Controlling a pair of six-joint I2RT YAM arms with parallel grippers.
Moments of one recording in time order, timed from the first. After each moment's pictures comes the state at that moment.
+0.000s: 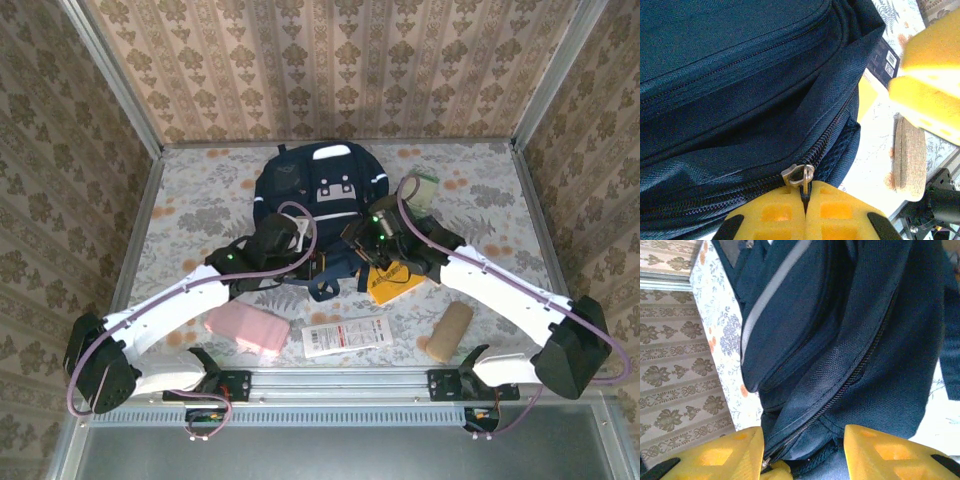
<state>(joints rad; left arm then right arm) -0.85 1.21 0.91 -0.44 0.18 -0.62 0.69 1.32 1.06 -0.49 -0.05 1.32</state>
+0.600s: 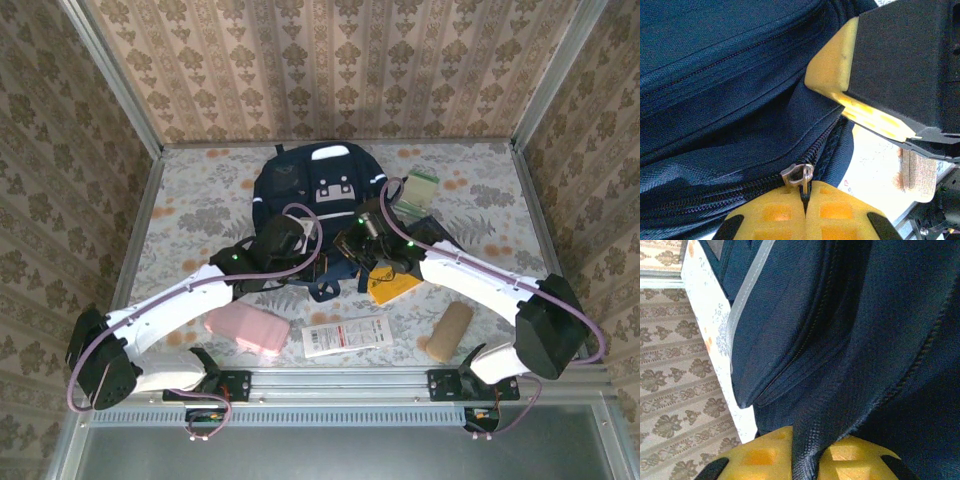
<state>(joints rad) -0.88 1.22 0.93 -0.46 0.13 -0.61 0.70 1.44 1.03 -0.32 -0.07 1.35</state>
